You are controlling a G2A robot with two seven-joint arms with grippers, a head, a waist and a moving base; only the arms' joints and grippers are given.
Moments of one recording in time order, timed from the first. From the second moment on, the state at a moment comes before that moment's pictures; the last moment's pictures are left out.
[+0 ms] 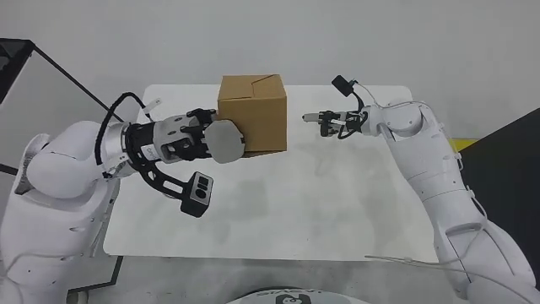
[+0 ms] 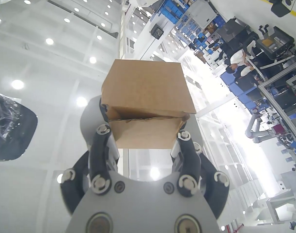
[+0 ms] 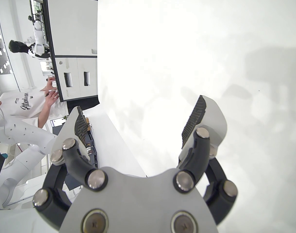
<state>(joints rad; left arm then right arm) 1.32 -0.92 -1.52 -2.16 2.83 0.40 0.93 -0.87 -1.23 1.15 -1.04 -0.14 -0.12 1.15</state>
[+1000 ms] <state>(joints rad) 1.34 -0.91 -1.59 -2.17 3.07 0.70 0.92 -0.87 -1.23 1.15 -1.04 -0.14 -0.12 1.15</state>
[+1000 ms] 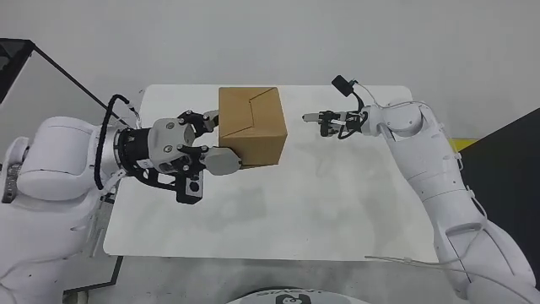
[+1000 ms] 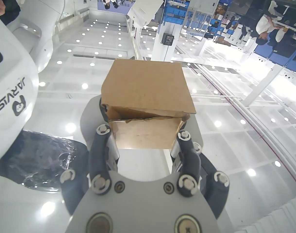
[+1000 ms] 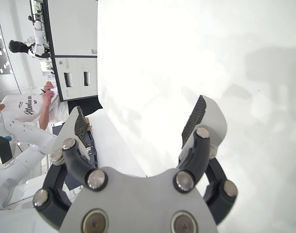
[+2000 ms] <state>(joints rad) 1.39 -0.90 -1.57 -2.25 2.75 -0.03 0.90 -0.87 -1.23 1.15 -1.04 -0.14 -0.12 1.15</state>
